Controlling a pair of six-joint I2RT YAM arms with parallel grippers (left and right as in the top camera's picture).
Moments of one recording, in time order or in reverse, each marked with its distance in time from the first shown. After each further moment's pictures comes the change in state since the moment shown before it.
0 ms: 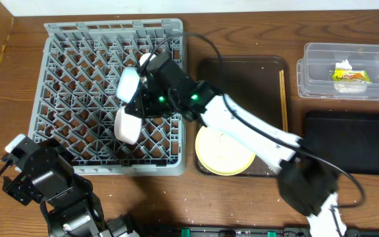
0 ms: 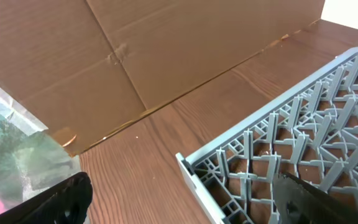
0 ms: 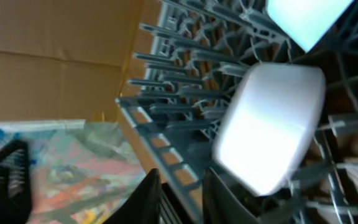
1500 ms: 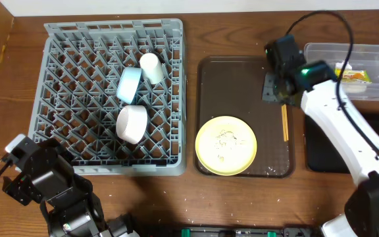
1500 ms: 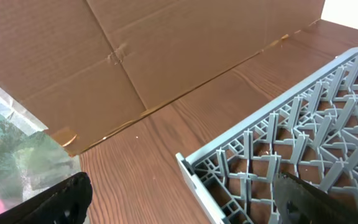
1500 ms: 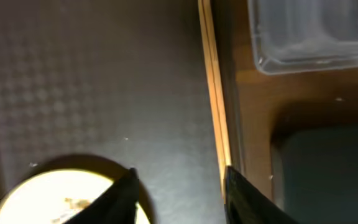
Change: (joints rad) left arm 0.000 0.000 0.000 0.000 0.000 0.000; right arm -0.487 -0.359 -0.417 -0.496 0.749 -0.330
